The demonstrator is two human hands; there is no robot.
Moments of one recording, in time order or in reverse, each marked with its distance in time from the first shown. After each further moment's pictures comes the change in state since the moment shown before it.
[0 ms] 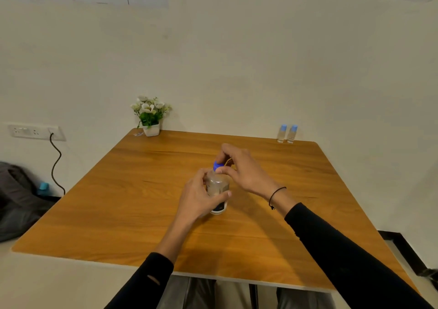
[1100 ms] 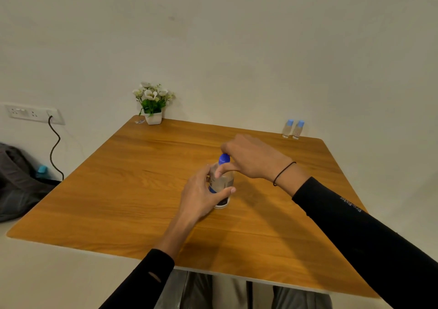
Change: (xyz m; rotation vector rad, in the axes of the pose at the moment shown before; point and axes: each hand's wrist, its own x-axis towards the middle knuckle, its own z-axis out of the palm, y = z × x) left_hand -0.001 -0.018 0.010 -0.039 0.028 0.033; right_hand 0.031 -0.016 -0.022 -0.766 -0.354 -0.059
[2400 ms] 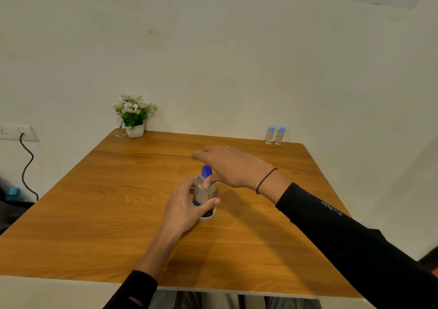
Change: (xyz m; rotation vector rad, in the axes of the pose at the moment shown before) left_hand 0.004 -0.008 0.003 0.031 -0.012 0.015; right_hand -0.004 -0.006 -0.010 0.056 -0.023 -0.091
